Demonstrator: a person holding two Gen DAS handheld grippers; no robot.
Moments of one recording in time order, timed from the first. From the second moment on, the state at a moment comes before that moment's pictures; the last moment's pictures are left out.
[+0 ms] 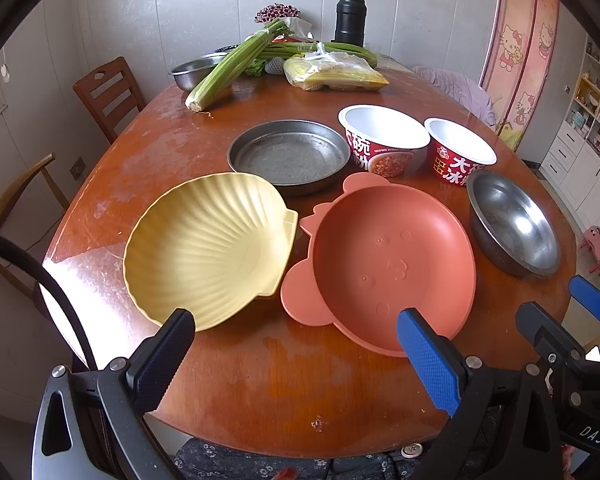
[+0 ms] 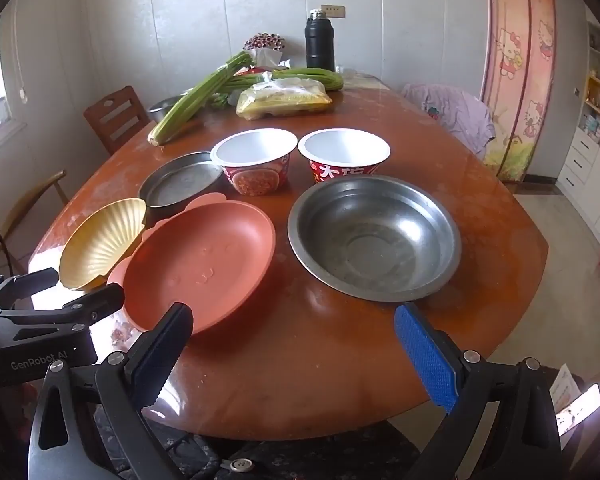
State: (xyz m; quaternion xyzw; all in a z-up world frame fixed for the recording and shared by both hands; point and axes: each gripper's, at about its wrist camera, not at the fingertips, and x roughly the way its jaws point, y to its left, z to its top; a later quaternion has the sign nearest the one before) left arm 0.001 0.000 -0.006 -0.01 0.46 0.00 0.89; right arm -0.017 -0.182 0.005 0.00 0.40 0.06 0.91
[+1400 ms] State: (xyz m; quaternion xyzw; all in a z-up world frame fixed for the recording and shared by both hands) left arm 0.011 0.028 -0.002 -0.04 0.45 0.02 0.89; right arm 0.001 -0.161 0.022 -0.03 0.39 0.09 0.91
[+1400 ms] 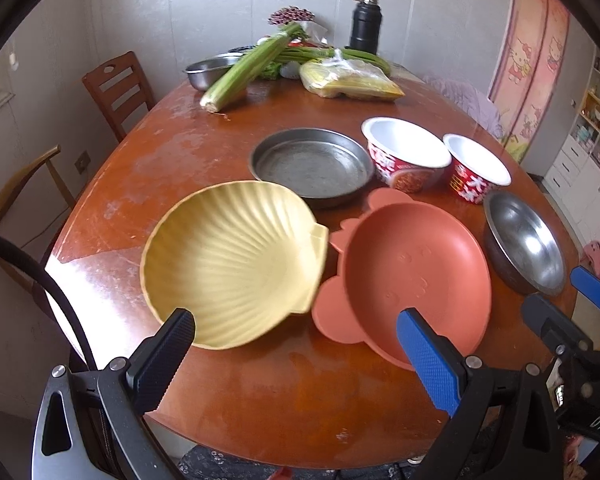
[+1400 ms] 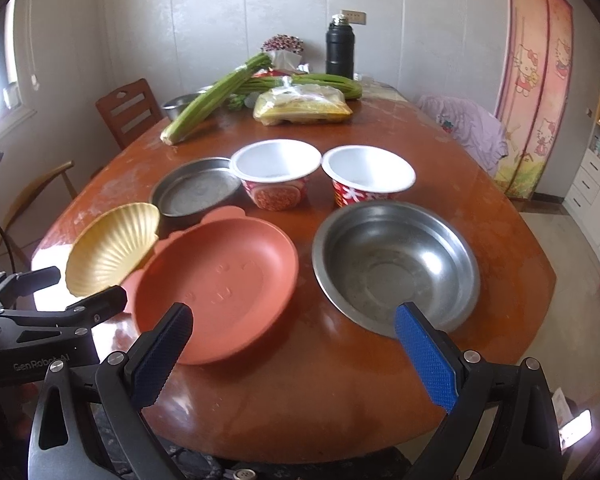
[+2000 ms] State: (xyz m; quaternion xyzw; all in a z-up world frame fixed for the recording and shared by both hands) left arm 0.031 0.143 -0.036 -0.14 0.49 0.12 0.85; right arm 0.081 -0.024 0.015 -0.14 0.42 0.26 0.86
